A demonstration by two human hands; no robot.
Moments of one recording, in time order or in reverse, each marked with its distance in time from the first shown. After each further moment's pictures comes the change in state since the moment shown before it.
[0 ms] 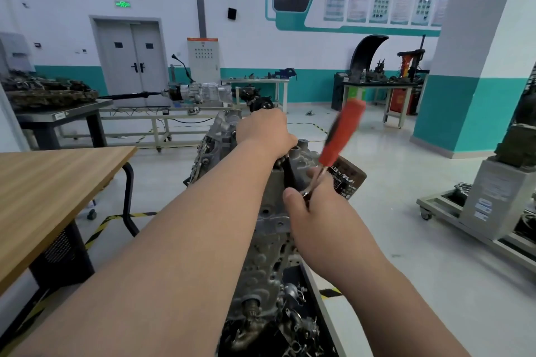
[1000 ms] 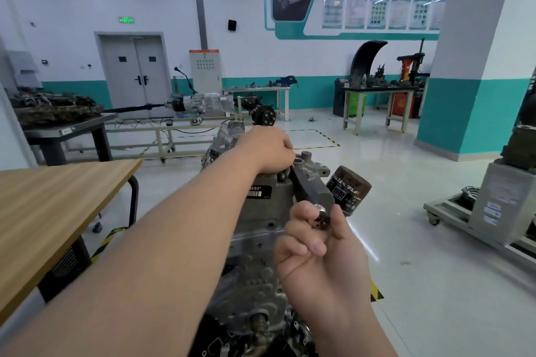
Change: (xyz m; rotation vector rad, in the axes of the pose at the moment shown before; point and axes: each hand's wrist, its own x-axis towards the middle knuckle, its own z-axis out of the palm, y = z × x) left_hand -0.003 -0.016 -0.020 -0.093 -0.240 0.215; right_hand -0.013 -0.006 0.024 2.320 -0.381 0.357
